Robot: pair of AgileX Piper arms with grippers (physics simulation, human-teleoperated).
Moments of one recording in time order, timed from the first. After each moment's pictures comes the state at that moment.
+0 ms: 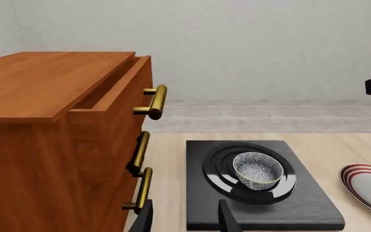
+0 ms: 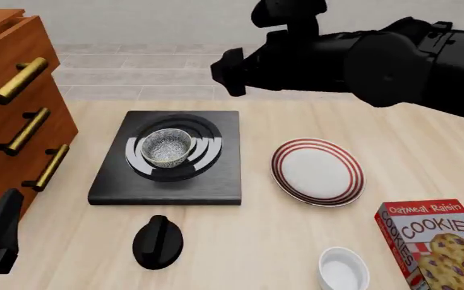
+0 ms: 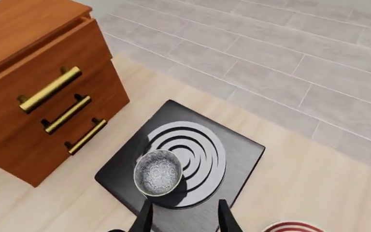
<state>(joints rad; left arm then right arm) 0.00 0.01 0.00 0.00 0.00 0.68 1.46 -1.22 0.24 0.11</state>
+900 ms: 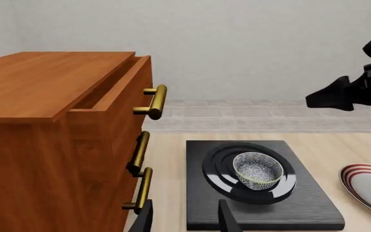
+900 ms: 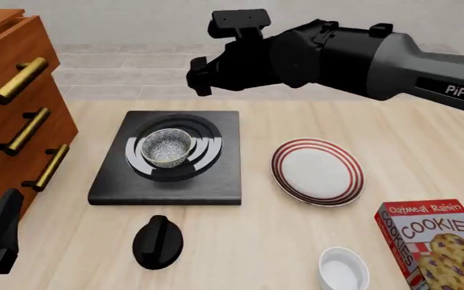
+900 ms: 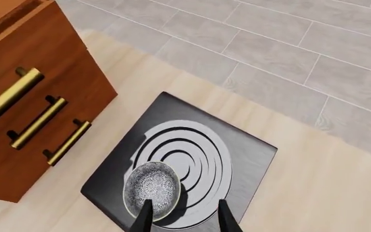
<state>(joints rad) 0.00 0.01 0.00 0.00 0.00 0.68 1.78 -1.52 0.34 0.15</state>
